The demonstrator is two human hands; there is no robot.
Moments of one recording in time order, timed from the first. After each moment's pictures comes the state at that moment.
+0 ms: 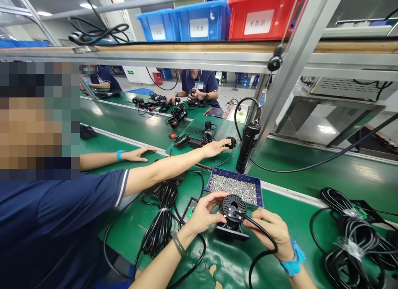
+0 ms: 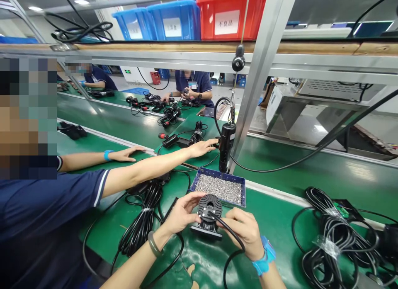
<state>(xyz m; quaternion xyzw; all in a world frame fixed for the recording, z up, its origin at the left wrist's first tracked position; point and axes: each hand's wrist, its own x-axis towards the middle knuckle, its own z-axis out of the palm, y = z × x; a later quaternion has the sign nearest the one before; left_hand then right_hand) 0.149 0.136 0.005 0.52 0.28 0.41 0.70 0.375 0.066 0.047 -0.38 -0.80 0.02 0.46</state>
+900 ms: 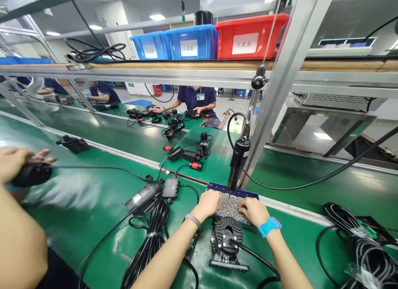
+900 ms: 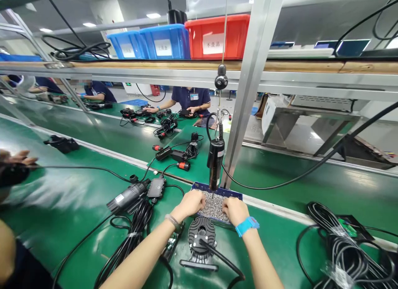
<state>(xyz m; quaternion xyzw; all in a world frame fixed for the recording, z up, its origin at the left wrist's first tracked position) 0.204 0.232 0.019 0.84 0.49 -0.09 0.23 0.394 0.173 0.013 -0.70 -0.67 0.23 0.02</state>
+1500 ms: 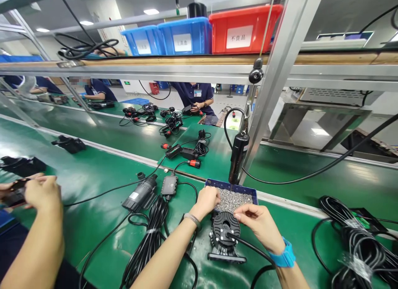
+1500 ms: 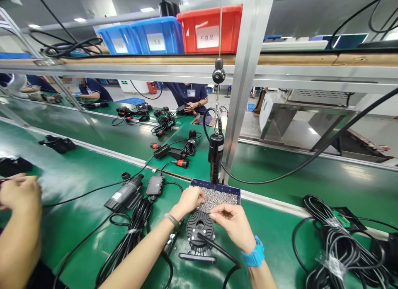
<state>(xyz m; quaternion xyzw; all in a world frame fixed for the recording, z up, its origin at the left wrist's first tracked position) 0.204 0.228 0.019 0.82 0.52 -0.02 0.24 0.369 0.110 0.047 -0.56 -0.52 0.46 0.46</state>
